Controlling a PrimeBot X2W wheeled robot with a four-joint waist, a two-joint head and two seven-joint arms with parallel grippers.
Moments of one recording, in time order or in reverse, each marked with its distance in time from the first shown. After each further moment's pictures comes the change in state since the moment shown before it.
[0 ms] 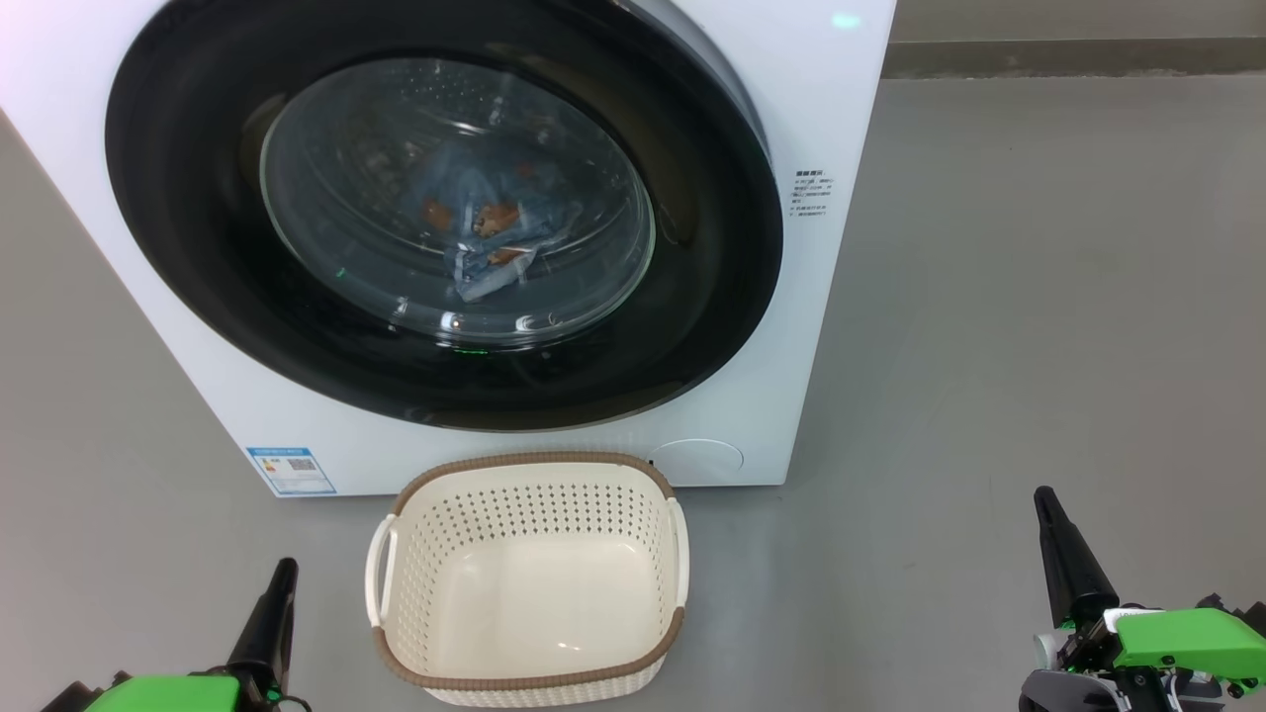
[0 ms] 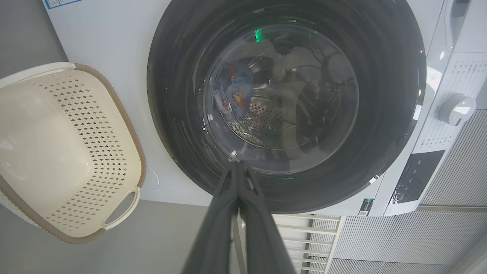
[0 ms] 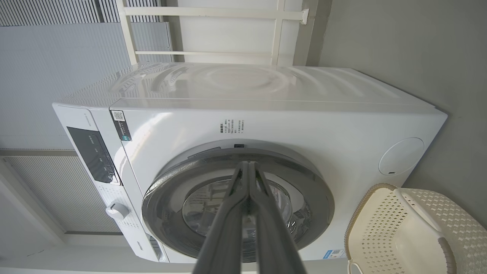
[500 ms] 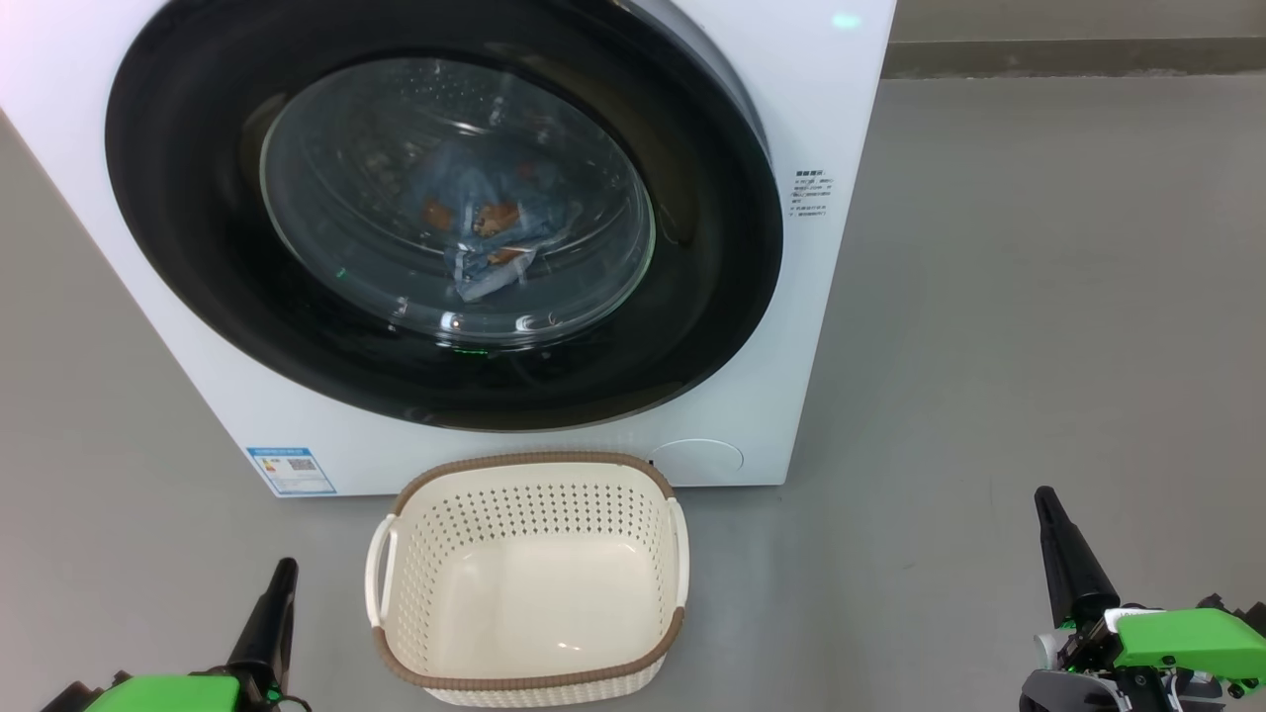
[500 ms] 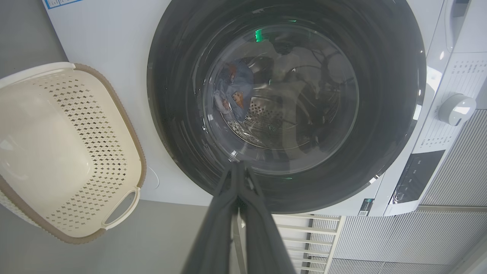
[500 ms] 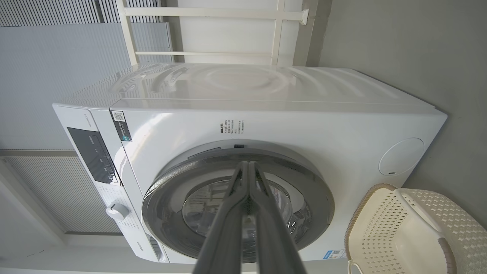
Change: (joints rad) left arm 0.000 0.000 0.000 0.000 0.000 0.000 0.000; right arm 0.000 0.000 -0.002 0.000 0.000 0.000 0.000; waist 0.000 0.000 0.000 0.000
